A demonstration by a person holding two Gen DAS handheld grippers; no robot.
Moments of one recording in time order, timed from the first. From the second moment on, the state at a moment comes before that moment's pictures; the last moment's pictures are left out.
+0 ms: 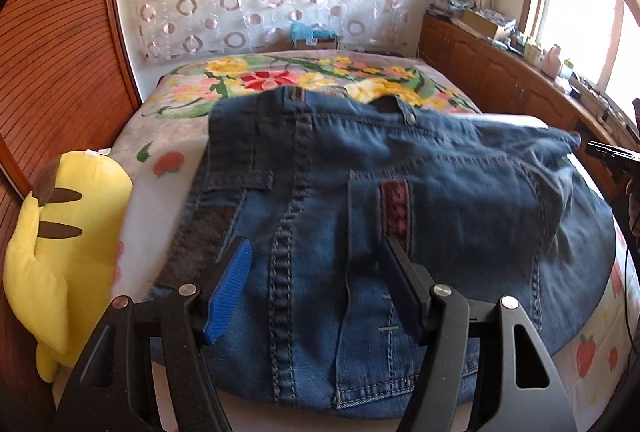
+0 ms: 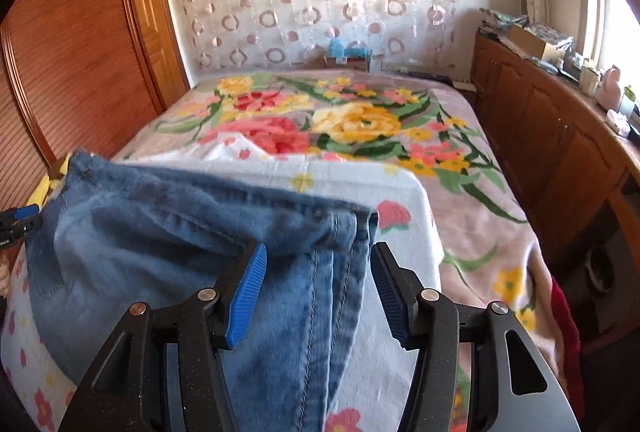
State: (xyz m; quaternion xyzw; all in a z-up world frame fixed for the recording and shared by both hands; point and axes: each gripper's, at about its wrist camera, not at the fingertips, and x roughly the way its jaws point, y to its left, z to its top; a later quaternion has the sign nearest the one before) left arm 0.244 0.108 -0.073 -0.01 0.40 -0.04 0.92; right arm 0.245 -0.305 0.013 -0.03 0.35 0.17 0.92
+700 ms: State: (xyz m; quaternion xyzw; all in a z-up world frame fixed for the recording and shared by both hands) left arm 0.244 0.101 -0.091 0.02 0.40 -0.03 0.92; right arm 0.316 -0.290 -0.002 -0.04 0.38 0.22 0.90
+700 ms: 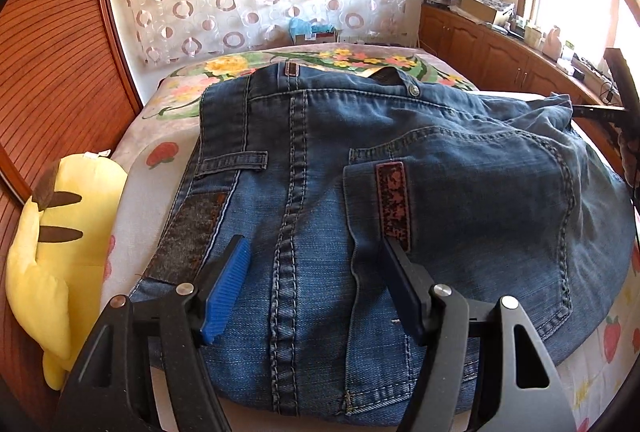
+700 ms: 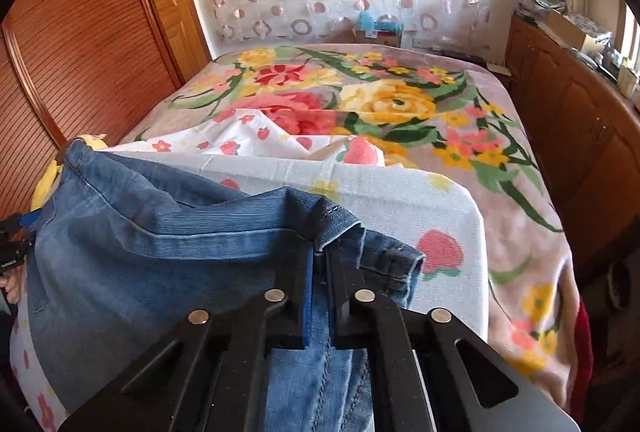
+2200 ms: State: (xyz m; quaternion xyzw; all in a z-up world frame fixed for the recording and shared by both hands) left arm 0.119 0.080 -0.058 -0.01 0.36 -0.03 0.93; right arm 0.165 -0.333 -0.034 0.02 0.39 0.14 0.91
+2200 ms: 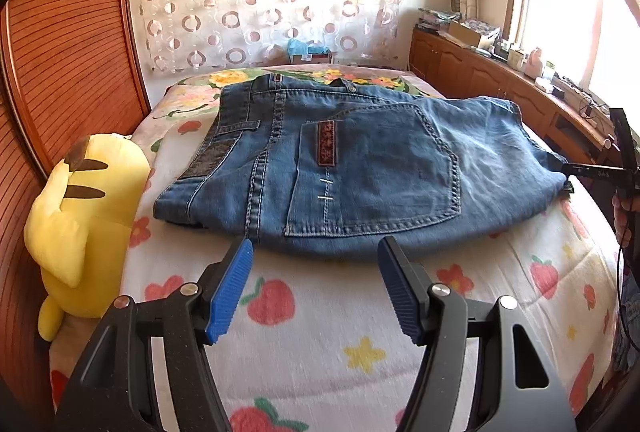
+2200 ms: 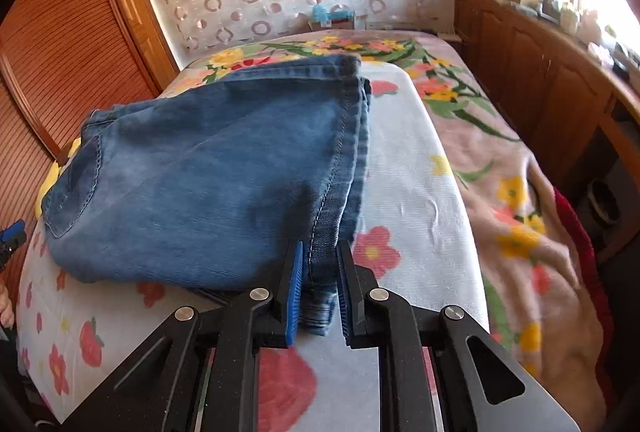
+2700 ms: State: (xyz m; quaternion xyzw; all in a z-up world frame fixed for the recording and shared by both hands) left arm 0.107 0.082 -0.051 -0.02 0.34 -0.03 0.94; right arm 0.138 -0.327 -0.037 0.02 0.38 0.14 0.91
